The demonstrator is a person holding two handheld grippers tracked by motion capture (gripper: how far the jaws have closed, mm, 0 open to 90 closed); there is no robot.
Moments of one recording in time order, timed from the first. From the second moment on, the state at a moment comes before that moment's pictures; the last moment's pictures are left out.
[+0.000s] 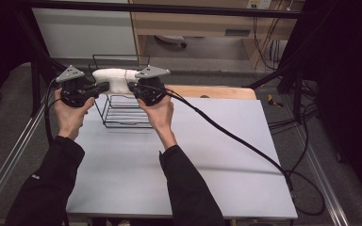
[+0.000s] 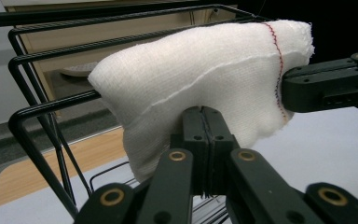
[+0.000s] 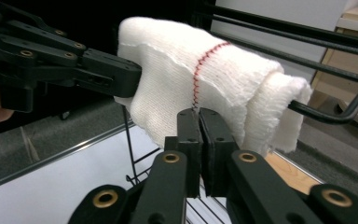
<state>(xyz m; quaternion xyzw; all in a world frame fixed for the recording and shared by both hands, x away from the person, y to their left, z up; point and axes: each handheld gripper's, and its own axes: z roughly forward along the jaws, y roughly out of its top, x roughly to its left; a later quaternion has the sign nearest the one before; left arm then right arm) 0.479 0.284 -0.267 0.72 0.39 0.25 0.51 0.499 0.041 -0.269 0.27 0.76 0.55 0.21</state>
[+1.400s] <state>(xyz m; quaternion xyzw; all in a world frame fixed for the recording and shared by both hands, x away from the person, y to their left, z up) 0.407 0.299 -0.366 0.77 0.39 0.19 0.47 0.436 -0.126 -0.317 0.34 0.77 0.52 0.15</state>
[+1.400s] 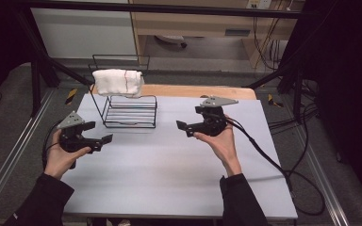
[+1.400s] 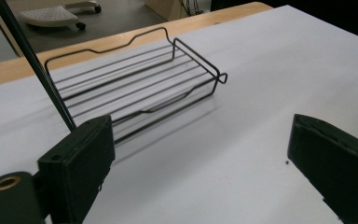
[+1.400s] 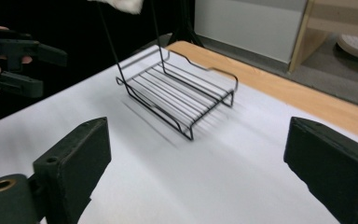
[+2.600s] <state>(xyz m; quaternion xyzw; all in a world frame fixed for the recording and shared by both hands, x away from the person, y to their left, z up) 0.377 0.299 -0.440 0.80 0.38 0.16 0.43 0.371 -0.259 -0.439 0.42 0.76 0.47 0.13</state>
